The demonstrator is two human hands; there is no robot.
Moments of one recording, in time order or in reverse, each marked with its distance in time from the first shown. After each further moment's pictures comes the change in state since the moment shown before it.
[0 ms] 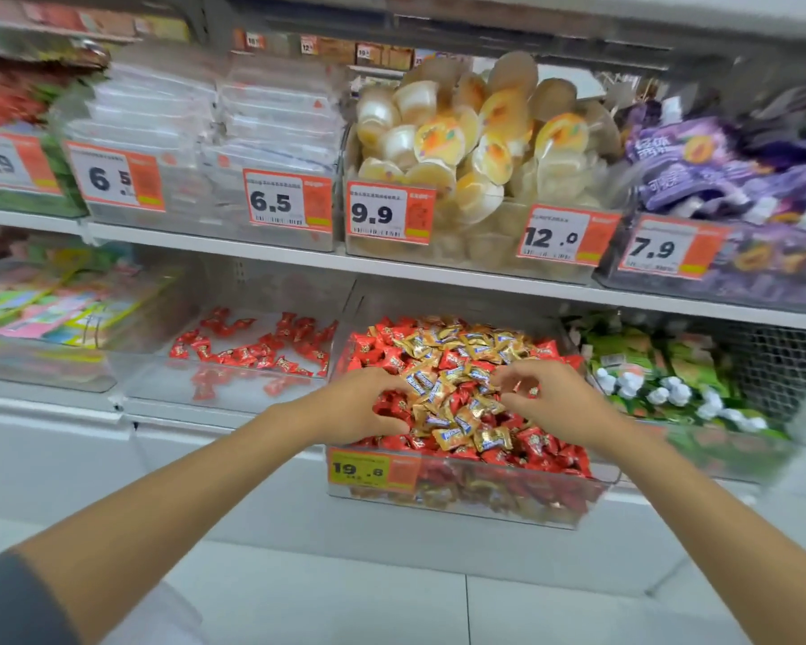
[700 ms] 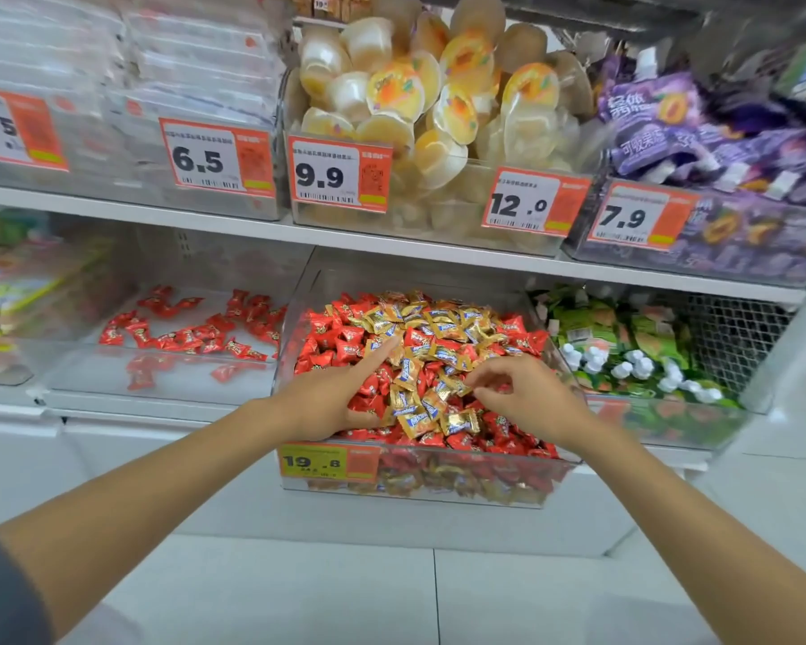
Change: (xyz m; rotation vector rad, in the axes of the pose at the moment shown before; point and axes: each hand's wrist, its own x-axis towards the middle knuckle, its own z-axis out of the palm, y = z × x) left_hand 0.031 -0.009 0.036 0.178 -0.012 0.042; right_hand -0.003 0.032 0.014 0.034 -0.033 0.079
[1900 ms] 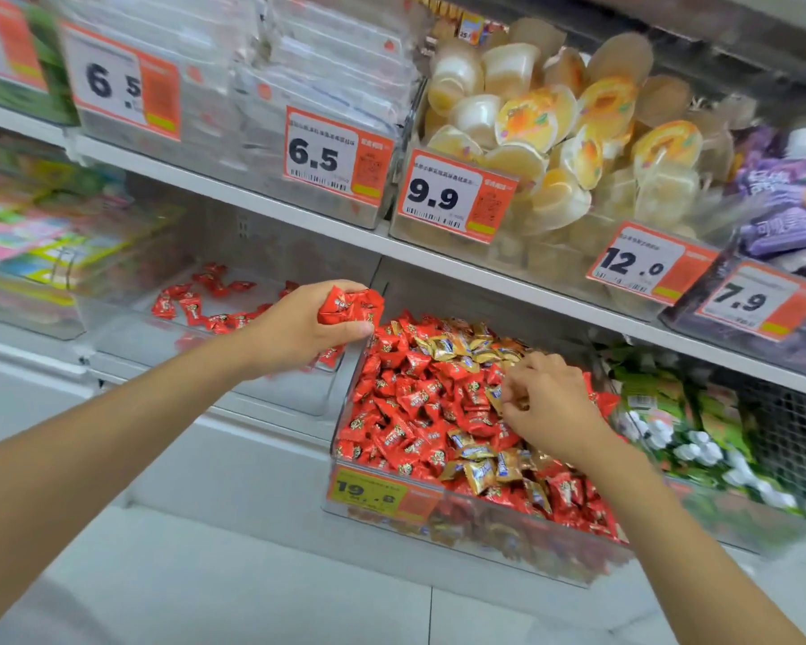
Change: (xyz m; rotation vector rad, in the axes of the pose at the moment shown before) left_hand -0.034 -0.073 -0.078 -0.731 0.439 -0.125; right_hand 0.067 -0.036 0.022 -0.518 0.118 -0.093
